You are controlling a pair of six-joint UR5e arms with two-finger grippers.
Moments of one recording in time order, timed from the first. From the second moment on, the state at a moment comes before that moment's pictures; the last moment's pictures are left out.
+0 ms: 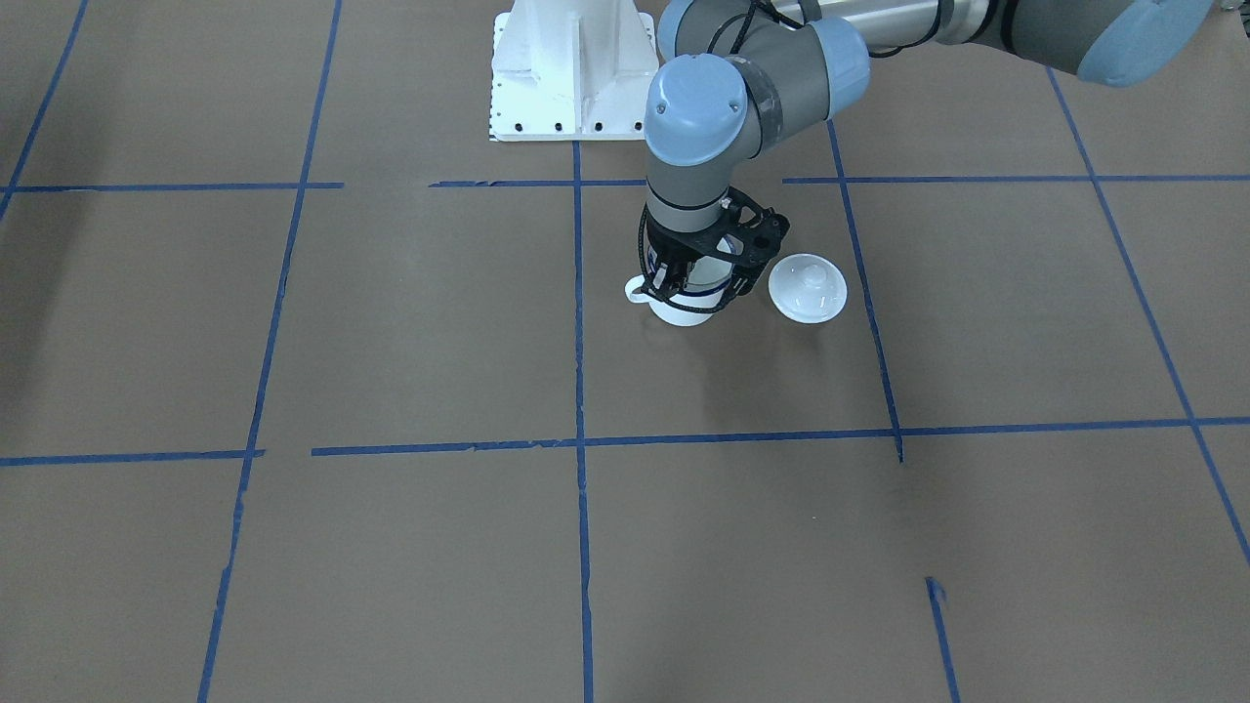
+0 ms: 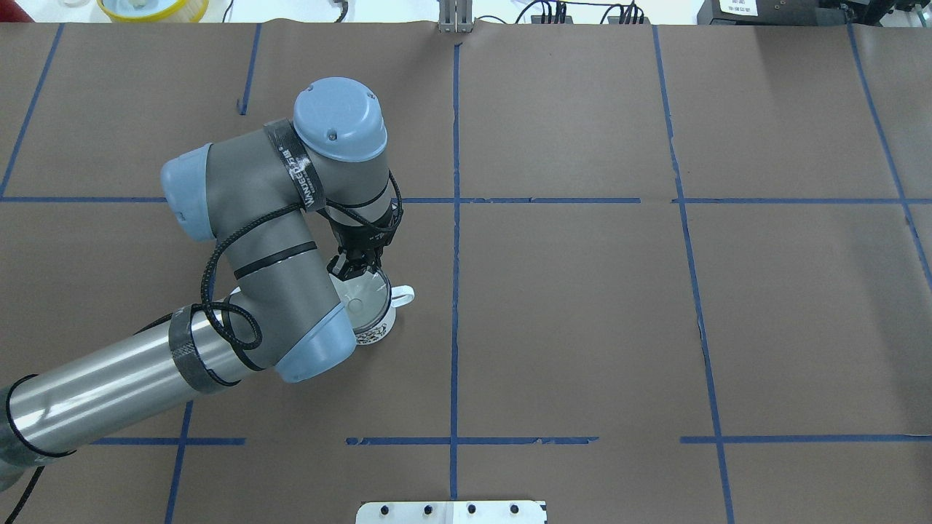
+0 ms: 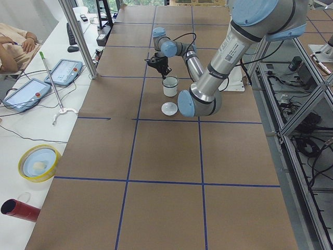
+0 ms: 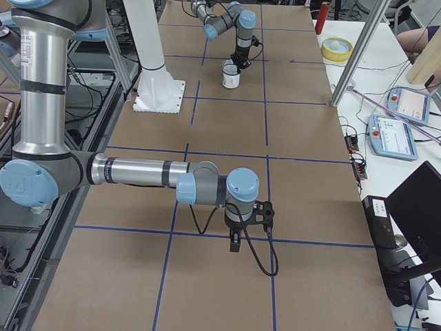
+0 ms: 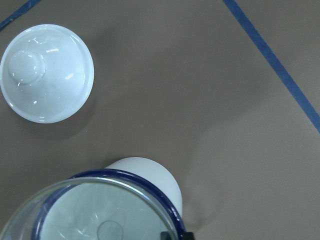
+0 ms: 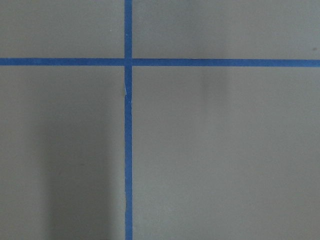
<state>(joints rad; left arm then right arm) -0.60 -2.35 -1.65 -1.33 -2.01 -2.05 1.57 -1.68 1.66 -1.57 2.29 0.01</state>
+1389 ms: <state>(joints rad) -0.82 -2.44 -1.75 -1.30 -1.84 -2.03 1.57 -1.68 1.66 -1.57 2.29 0.01</state>
